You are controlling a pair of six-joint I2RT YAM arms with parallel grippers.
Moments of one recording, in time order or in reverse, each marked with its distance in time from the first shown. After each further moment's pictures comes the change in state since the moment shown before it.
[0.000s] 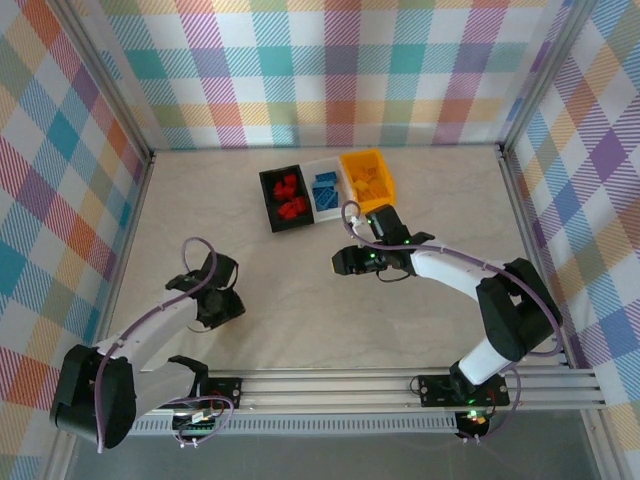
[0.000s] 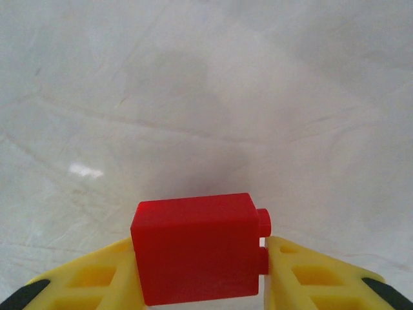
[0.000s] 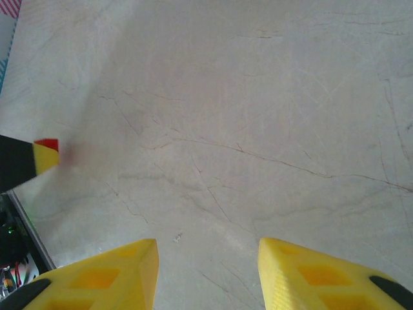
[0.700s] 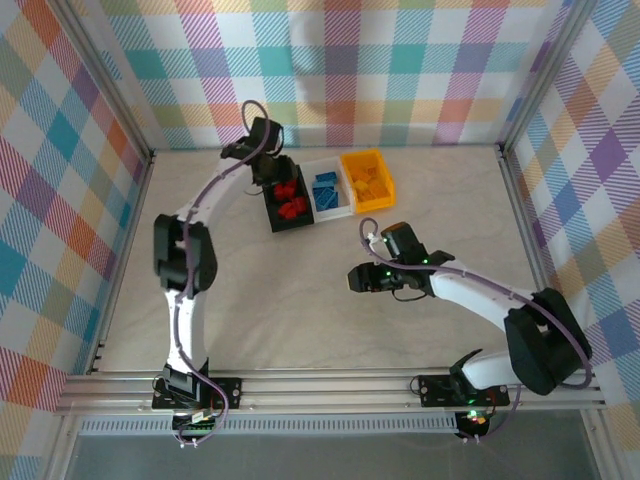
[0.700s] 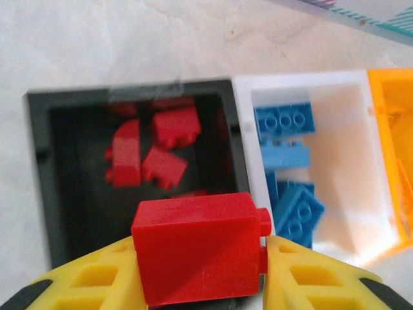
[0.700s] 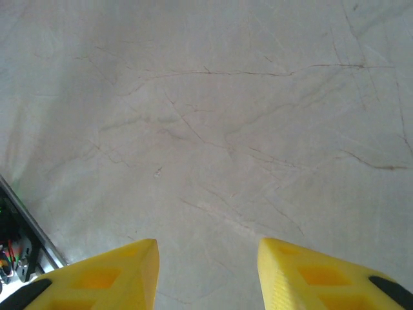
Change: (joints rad) left arm -0.013 1.089 1.476 -0.026 0.065 0.294; right arm -0.005 -0.229 -0.182 -0.074 0.053 0.053
